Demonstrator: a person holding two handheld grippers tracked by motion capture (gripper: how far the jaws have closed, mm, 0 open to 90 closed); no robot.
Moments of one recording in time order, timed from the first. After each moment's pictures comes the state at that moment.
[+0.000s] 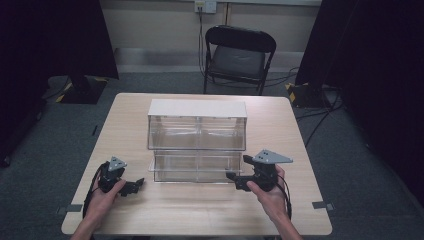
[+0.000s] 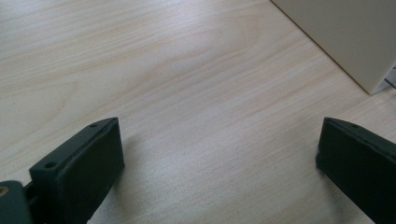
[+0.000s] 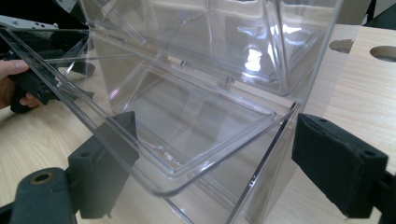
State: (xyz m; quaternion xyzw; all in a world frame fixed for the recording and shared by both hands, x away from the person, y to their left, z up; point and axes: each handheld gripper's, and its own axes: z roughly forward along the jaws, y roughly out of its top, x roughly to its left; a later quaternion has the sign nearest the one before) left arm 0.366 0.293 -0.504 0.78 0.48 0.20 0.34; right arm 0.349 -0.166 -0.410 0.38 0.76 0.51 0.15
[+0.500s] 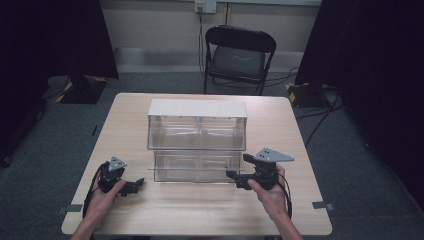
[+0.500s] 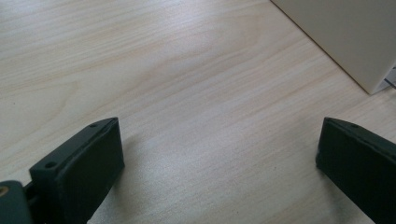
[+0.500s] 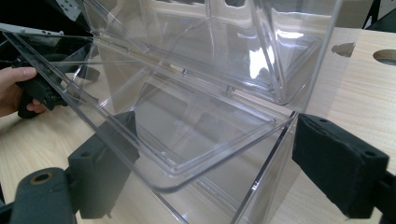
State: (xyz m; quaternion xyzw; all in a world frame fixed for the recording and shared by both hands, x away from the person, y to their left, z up) left arm 0.366 0.293 -0.504 0.78 0.48 0.20 0.34; right arm 0.352 -0.167 -0.407 0.38 0.76 0.51 0.14
